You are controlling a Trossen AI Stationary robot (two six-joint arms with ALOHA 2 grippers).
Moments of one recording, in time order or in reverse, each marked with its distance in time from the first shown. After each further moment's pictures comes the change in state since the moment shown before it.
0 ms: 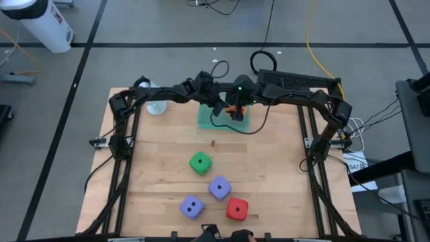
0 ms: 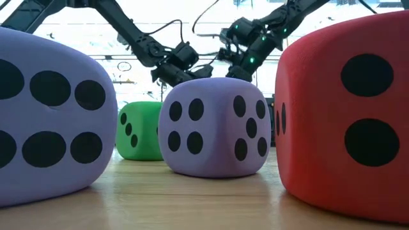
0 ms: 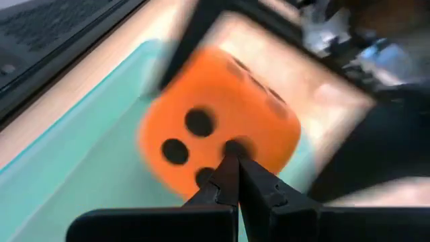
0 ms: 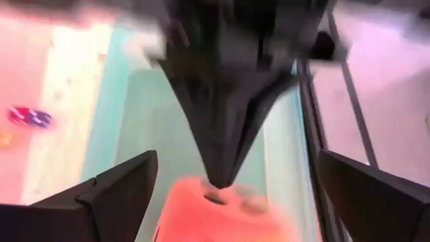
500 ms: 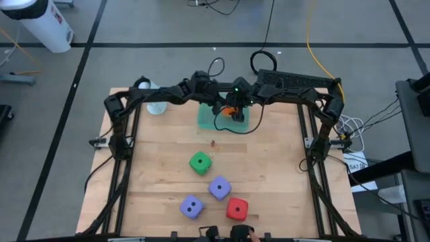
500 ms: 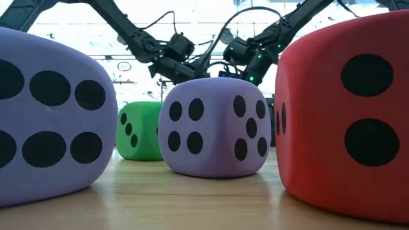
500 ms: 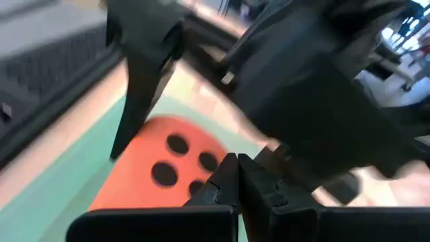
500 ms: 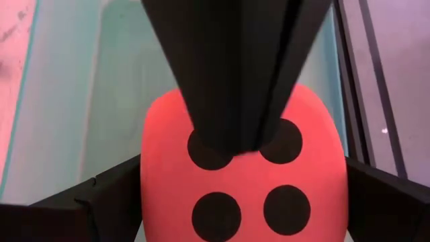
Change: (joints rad) left arm -0.006 -0.055 -0.046 0.120 0.024 -0.033; right arm -0.035 0.107 -0.002 -0.029 0.004 -0.008
